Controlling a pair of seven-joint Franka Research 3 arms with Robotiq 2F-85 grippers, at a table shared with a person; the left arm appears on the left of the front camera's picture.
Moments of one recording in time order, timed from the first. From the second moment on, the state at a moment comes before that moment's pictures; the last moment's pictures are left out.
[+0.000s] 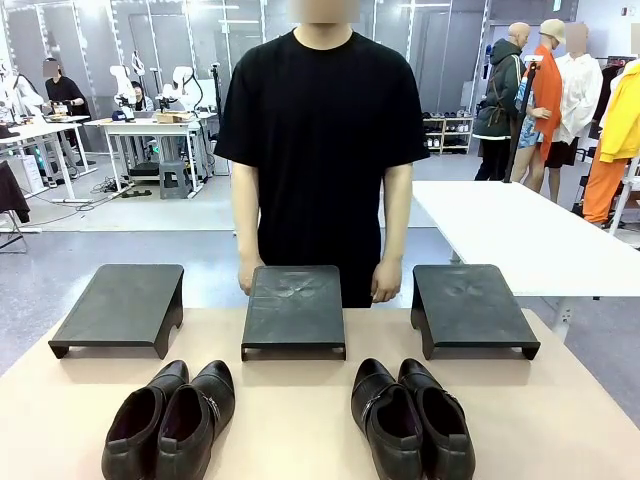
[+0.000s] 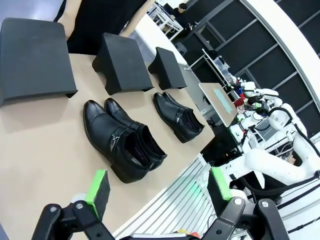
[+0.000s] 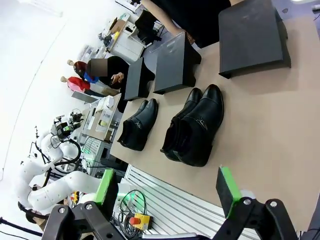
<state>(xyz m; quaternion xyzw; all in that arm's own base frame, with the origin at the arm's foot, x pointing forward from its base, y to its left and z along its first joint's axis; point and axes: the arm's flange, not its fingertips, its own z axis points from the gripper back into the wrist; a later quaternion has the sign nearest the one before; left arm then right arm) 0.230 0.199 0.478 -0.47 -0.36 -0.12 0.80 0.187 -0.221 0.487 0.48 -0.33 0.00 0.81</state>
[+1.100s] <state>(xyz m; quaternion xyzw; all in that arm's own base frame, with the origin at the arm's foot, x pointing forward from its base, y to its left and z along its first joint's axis) 0.230 0.198 0.478 -0.47 -0.36 -0.12 0.80 0.186 -0.221 0.488 0.48 -0.33 0.00 0.81</state>
